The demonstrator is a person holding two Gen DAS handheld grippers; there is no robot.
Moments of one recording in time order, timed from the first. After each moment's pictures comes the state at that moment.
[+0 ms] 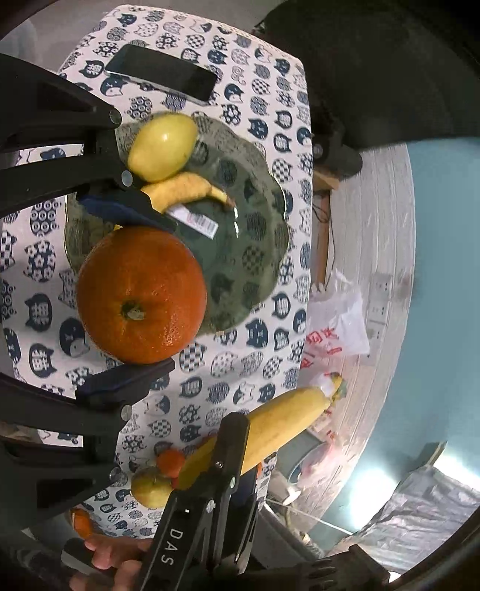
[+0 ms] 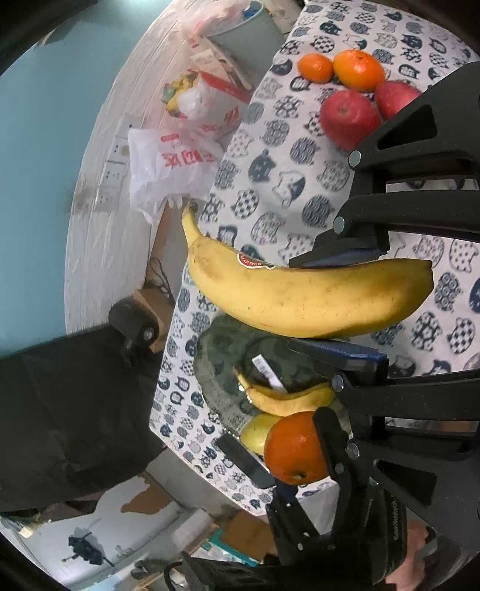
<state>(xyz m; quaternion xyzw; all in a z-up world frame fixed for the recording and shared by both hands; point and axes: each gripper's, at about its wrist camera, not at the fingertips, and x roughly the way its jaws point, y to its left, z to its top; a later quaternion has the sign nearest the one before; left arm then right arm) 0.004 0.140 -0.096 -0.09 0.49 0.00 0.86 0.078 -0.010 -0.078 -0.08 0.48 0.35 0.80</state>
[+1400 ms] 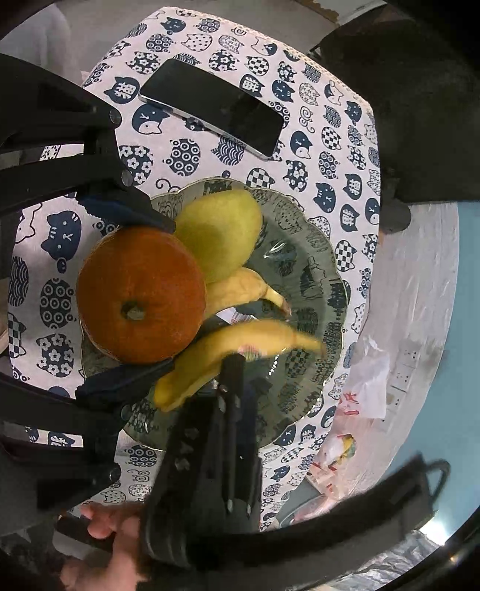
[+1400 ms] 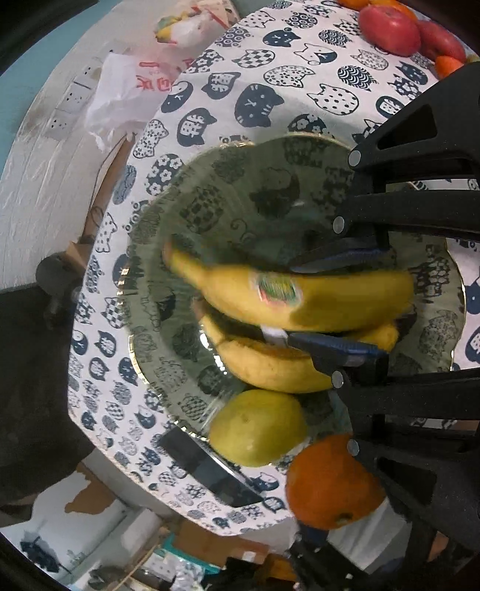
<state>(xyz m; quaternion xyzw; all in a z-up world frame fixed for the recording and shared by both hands) -0.014 0.223 -0.150 -0.13 0.54 0.06 0.83 0.087 0.127 -0.169 -0.13 0.57 0.36 0.73</state>
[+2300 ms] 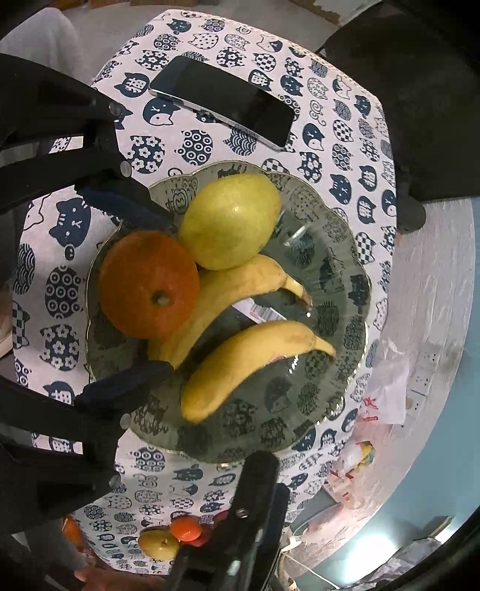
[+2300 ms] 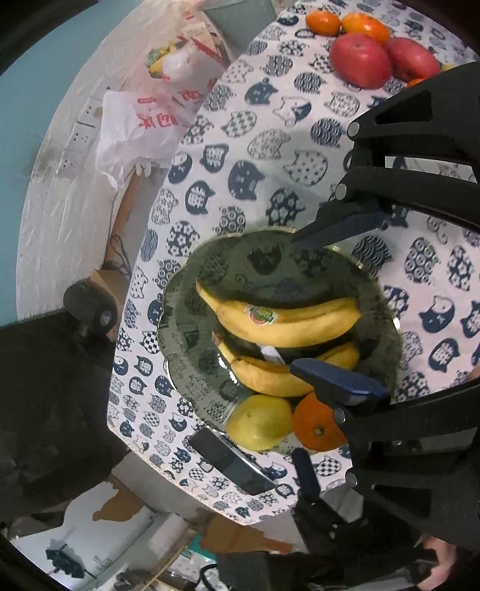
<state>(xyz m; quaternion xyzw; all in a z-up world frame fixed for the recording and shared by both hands) -0.008 0.206 -0.157 -0.12 0.57 0.07 0.81 0.082 0.071 -0.117 -0.11 0.55 0.33 0.76</state>
